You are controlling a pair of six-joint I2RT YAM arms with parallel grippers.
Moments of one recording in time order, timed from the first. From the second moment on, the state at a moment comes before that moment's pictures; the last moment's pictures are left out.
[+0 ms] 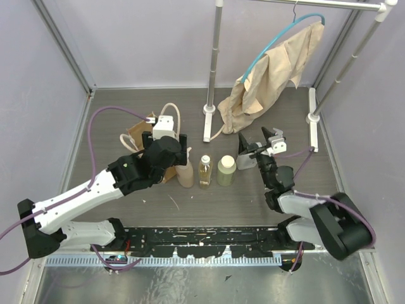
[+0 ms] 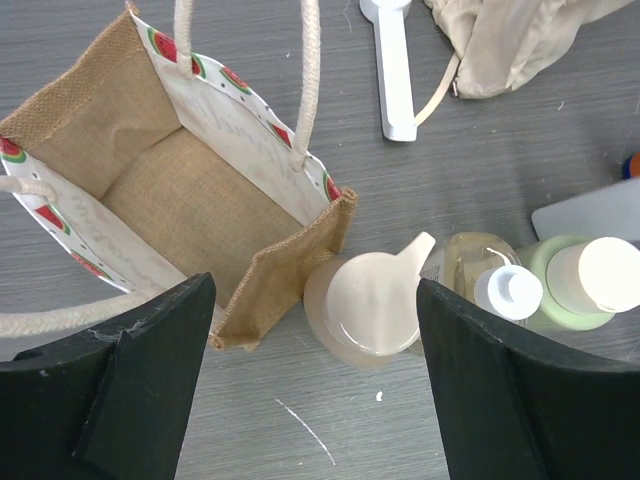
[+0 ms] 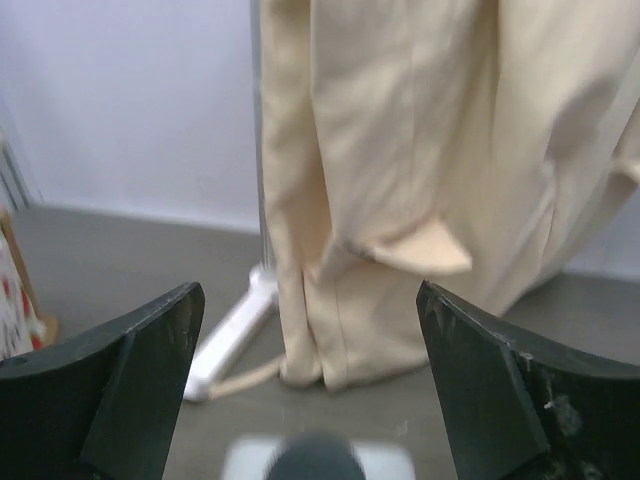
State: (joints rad) left arm -1.04 1.16 1.13 -0.60 -0.76 -0.53; right arm 0.43 1.30 0.16 1.45 0.16 -0.03
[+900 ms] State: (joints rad) left arm -1.04 1.07 1.13 -0.61 -0.80 -0.54; right arm 0.46 0.94 0.72 0.14 0.16 0.14
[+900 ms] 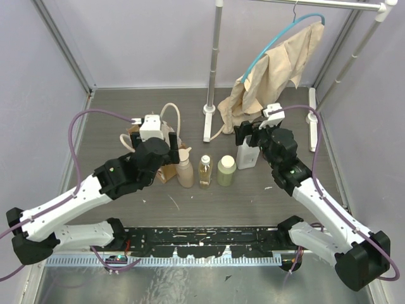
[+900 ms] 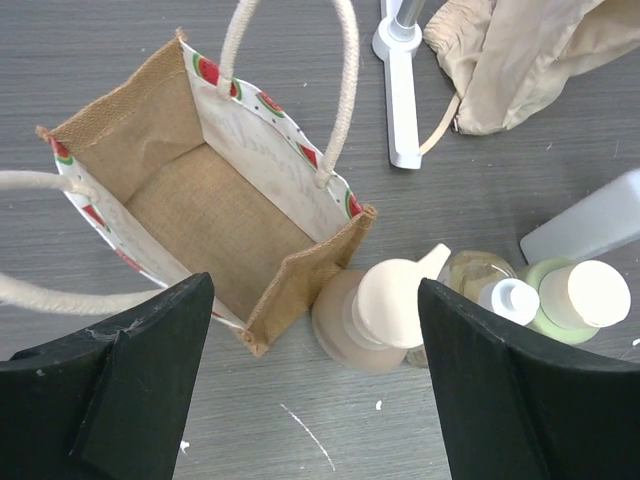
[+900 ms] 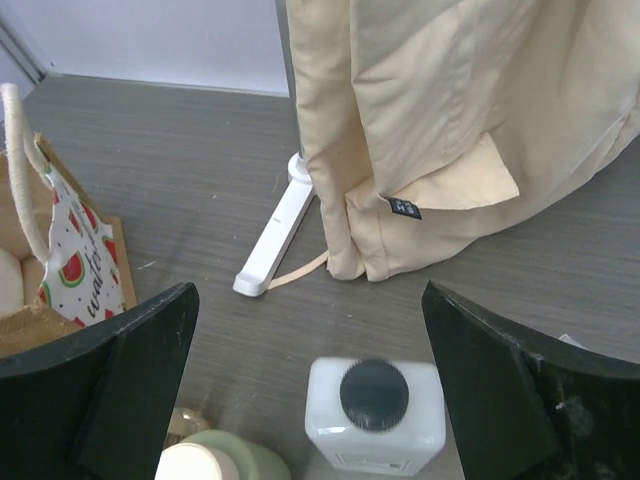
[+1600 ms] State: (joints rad) left arm -0.91 1.06 1.15 -0.76 -0.84 -0.53; right arm 0.46 1.10 1.13 -0.35 0.16 0.22
